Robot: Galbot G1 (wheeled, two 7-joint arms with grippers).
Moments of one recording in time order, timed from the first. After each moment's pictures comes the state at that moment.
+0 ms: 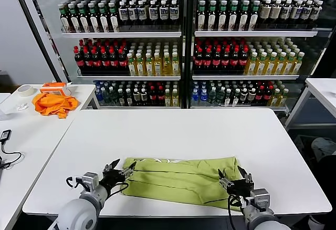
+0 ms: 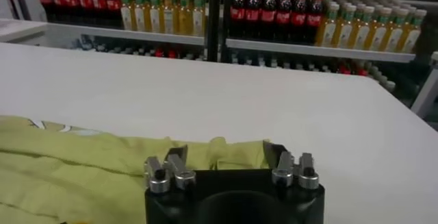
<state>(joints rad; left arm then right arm) 1.27 -0.95 -0.25 -1.96 -0.72 0.42 -0.24 -1.53 1.14 0.44 2.24 0.37 -0.57 0.24</state>
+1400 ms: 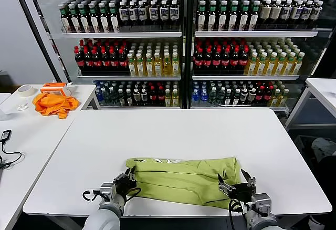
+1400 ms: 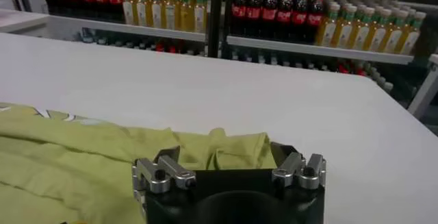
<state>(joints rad) 1.27 -1.09 -0.14 -1.90 -0.61 0.36 -0.43 -1.56 1.14 0.45 2.25 0.33 -0.56 0.22</state>
